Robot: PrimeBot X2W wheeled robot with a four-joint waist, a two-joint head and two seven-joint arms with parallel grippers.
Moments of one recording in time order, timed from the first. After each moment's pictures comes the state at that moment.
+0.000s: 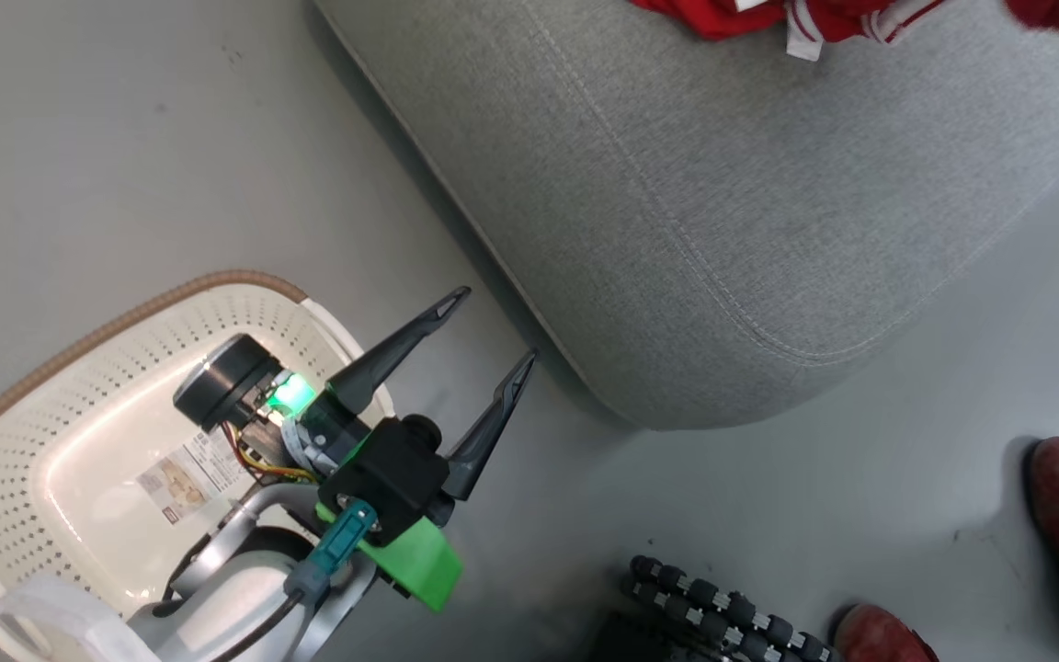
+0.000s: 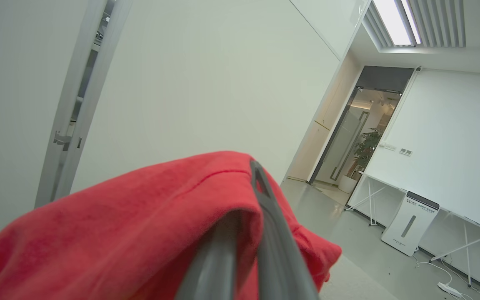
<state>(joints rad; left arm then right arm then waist) -0.36 0.41 -0.64 -0.23 -0.12 -0.08 0.08 -0.65 -0.40 -0.28 -0.01 0.33 0.13 -0.26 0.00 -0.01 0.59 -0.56</state>
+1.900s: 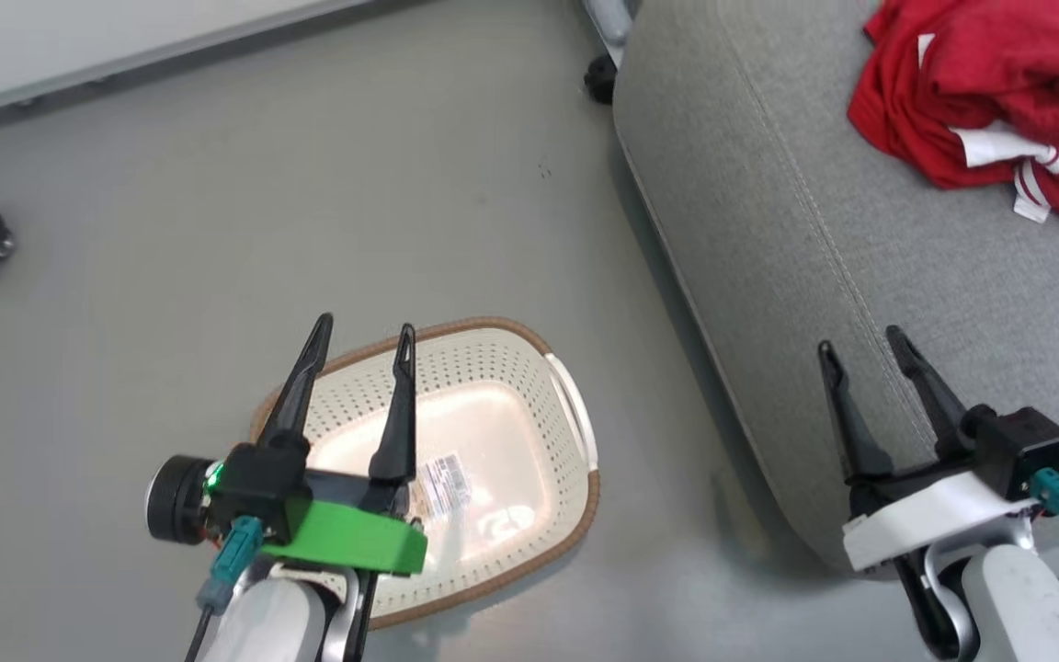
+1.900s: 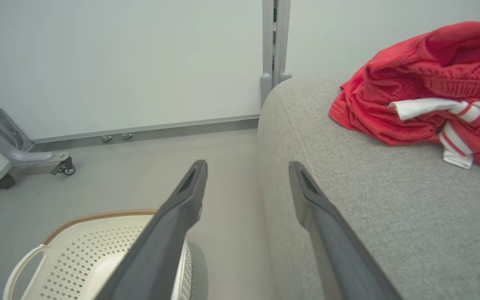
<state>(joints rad) -0.21 0.15 -0.41 0.08 -0.29 0.10 -0.26 -0.16 -0.17 0.08 0.14 0.26 0.13 -0.26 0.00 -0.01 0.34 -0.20</state>
